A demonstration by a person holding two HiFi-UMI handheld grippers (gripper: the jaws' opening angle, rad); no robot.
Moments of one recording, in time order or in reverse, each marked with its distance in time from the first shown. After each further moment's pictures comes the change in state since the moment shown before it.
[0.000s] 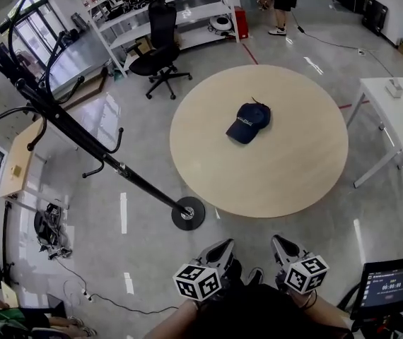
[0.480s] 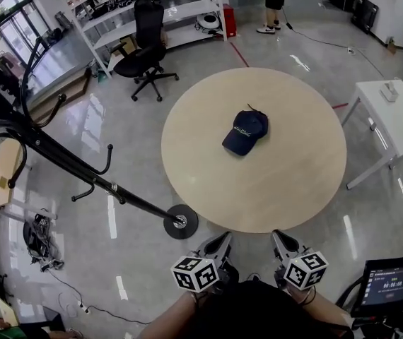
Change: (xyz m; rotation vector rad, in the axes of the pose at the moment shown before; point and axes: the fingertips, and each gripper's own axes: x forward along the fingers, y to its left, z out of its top) left arm 0.048 0.060 0.061 -0.077 0.010 -0.075; right arm 0.067 -0.008 0.047 -0.002 -0.021 -0.086
